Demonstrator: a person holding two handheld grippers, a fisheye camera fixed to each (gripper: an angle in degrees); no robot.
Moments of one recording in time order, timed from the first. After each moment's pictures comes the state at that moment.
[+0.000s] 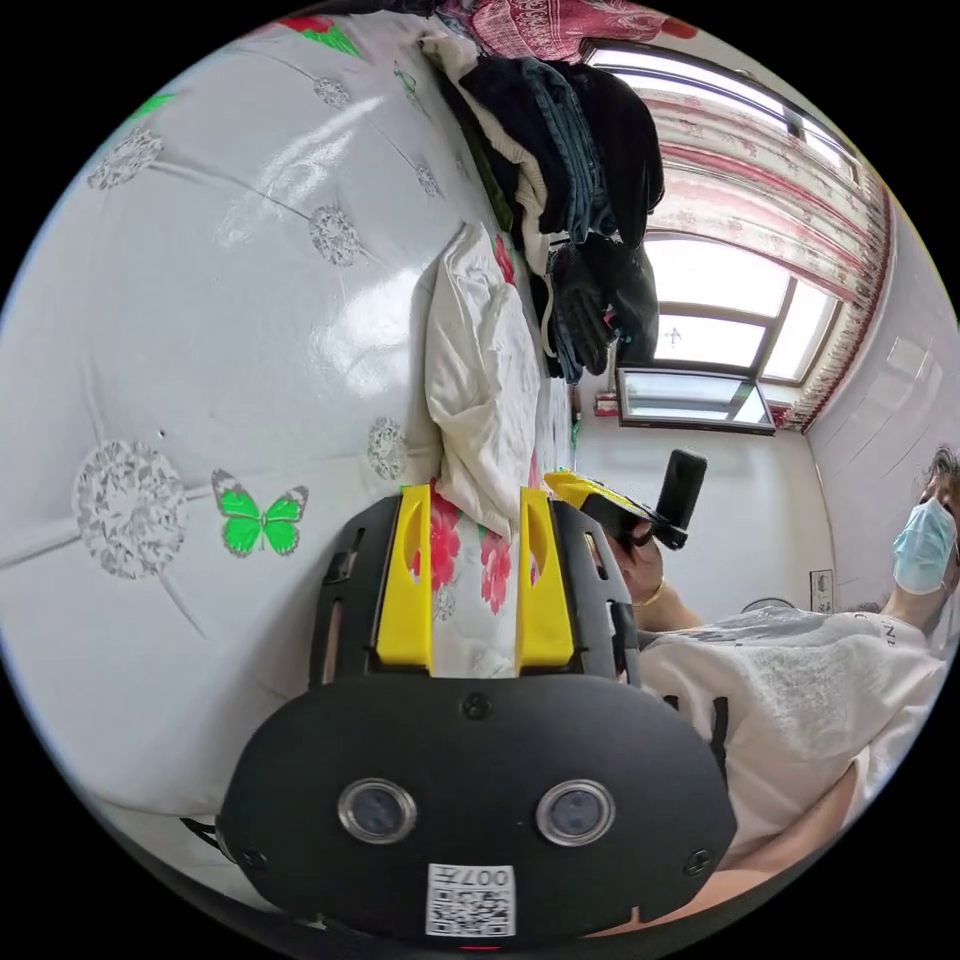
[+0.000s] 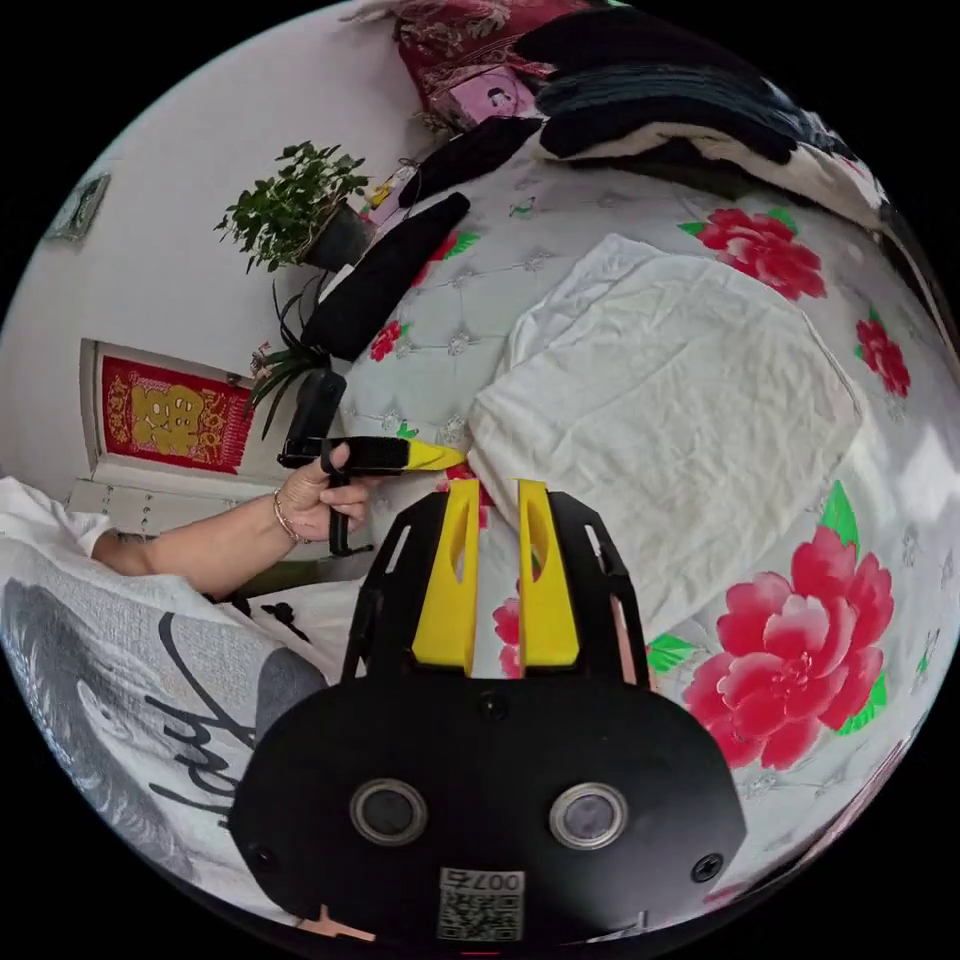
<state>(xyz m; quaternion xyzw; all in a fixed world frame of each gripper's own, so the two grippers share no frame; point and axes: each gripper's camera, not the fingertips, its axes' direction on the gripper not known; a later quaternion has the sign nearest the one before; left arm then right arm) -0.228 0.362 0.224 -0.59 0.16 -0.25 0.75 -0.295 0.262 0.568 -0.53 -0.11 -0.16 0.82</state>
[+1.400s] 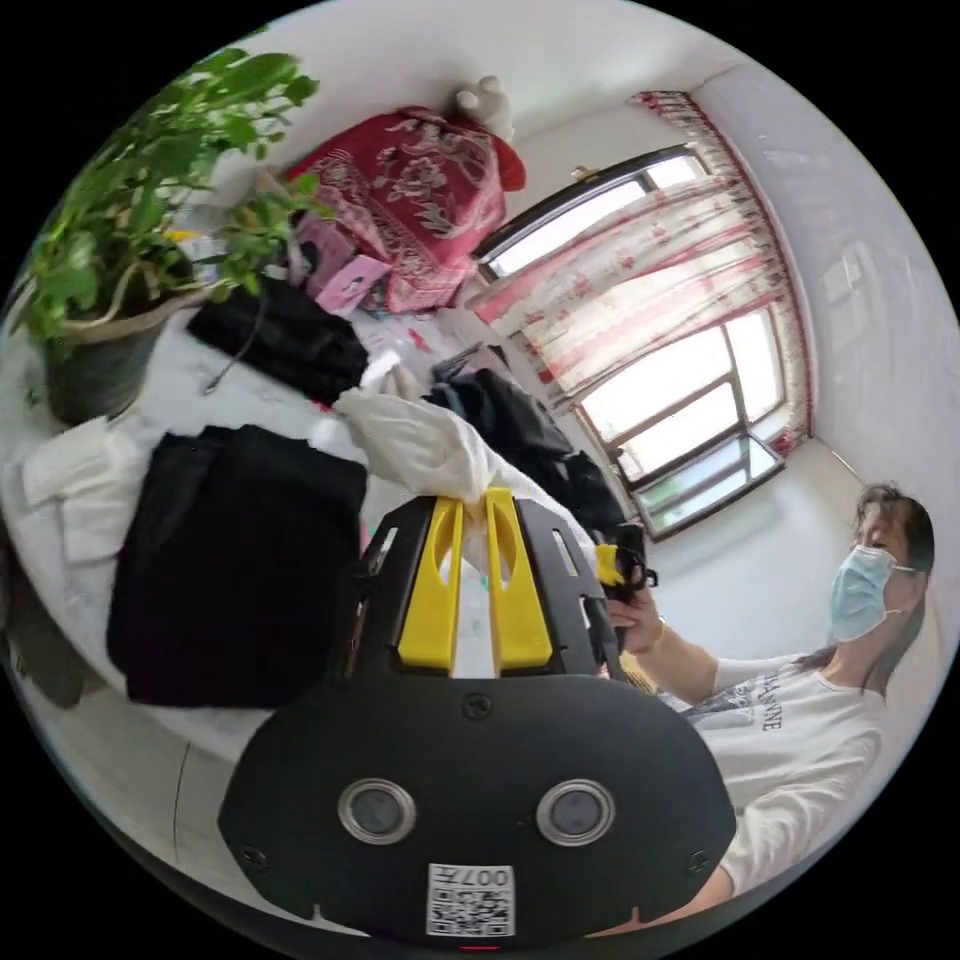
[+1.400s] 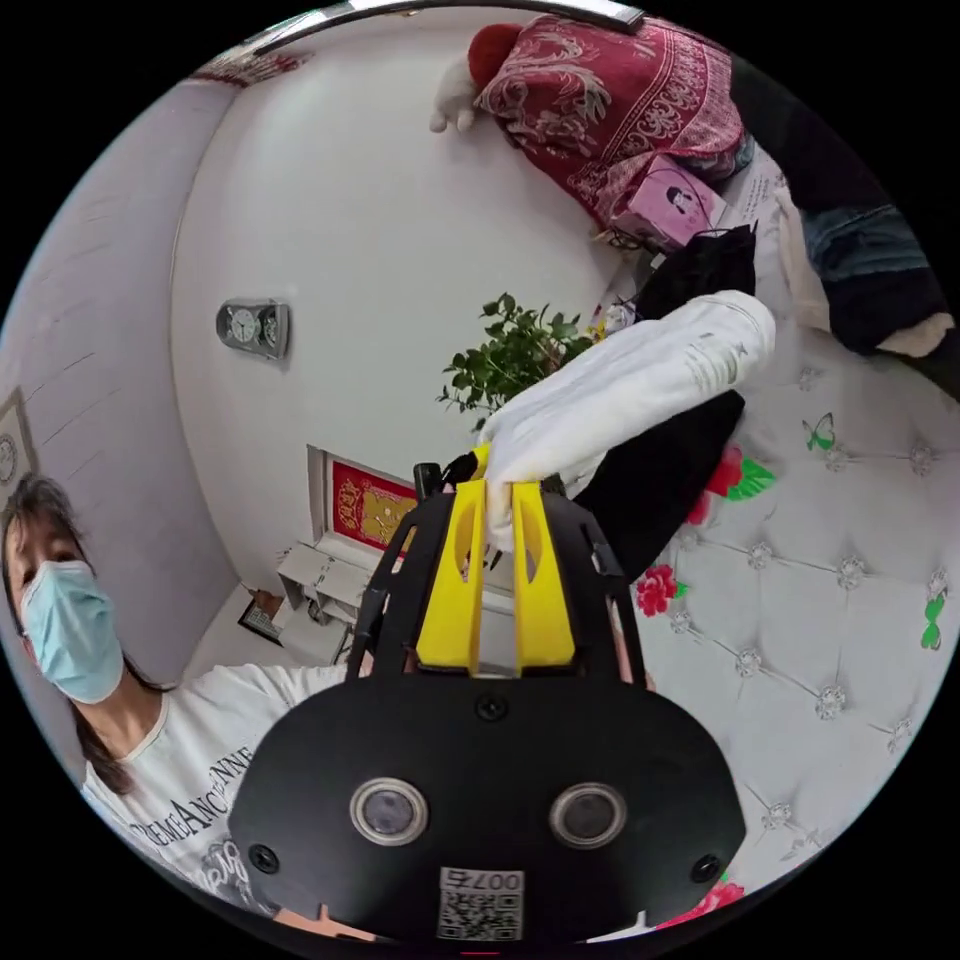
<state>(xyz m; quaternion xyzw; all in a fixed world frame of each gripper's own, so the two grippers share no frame) -0.286 0.026 0.184 -0.38 0.07 -0.10 0.92 -0.530 0.188 0.722 -0.47 -0.43 -0.01 0.77</state>
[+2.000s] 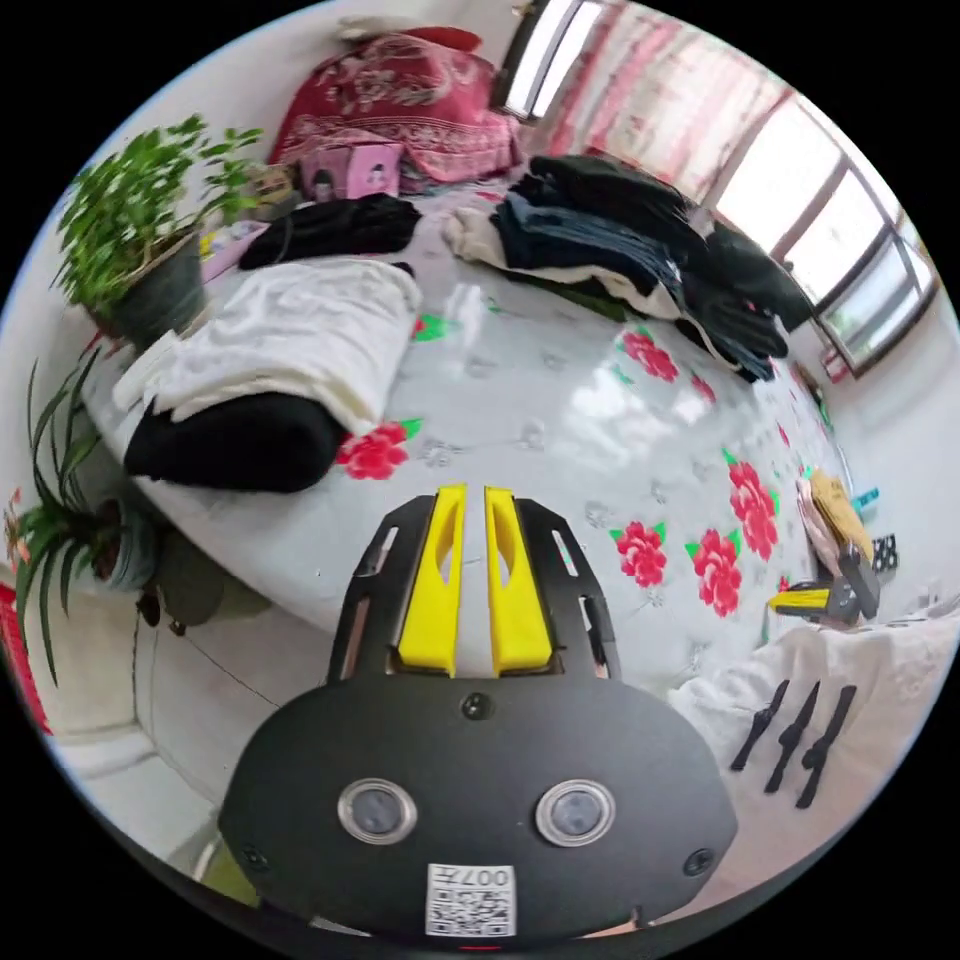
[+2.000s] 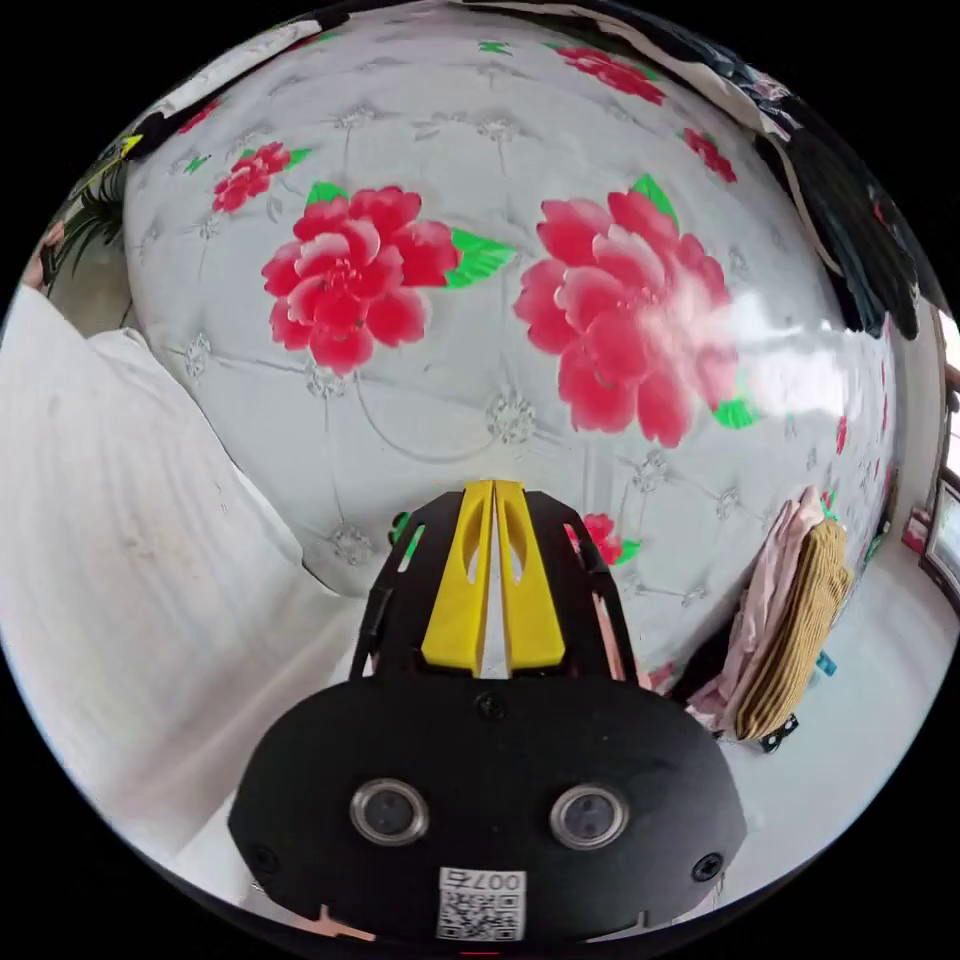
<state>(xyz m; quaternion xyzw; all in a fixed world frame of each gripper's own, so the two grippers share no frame) -0.051 0.271 0.180 -0.53 -0.14 0.17 0.82 -0.356 0.379 0.441 -0.63 0.23 -0.31 0.67</state>
